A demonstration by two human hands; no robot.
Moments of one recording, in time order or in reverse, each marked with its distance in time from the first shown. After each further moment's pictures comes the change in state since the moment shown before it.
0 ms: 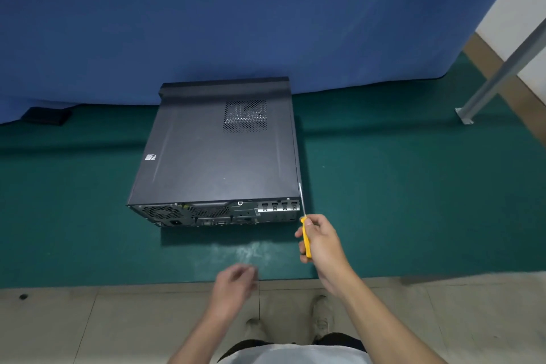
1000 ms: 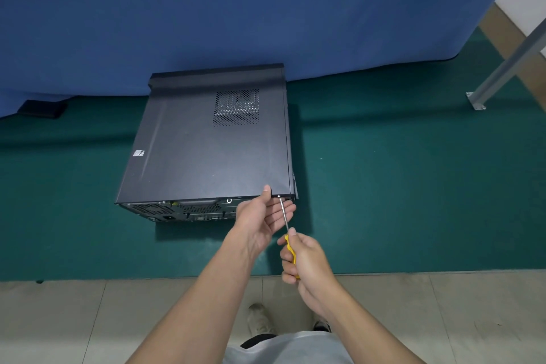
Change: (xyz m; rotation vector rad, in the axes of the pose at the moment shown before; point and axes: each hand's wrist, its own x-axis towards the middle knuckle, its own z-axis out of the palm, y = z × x) left_hand 0.048 0.113 0.064 -0.627 -0.089 -0.164; right_hand -0.019 0.001 0.006 0.222 -0.130 0.237
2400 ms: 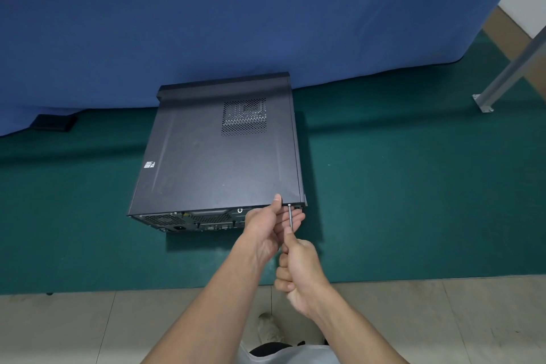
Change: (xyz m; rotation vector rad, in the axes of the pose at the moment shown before) left_hand 0.004 0.007 -0.001 0.020 0.008 -0.048; right_hand 0.008 -0.004 0.035 0.134 0.104 0.136
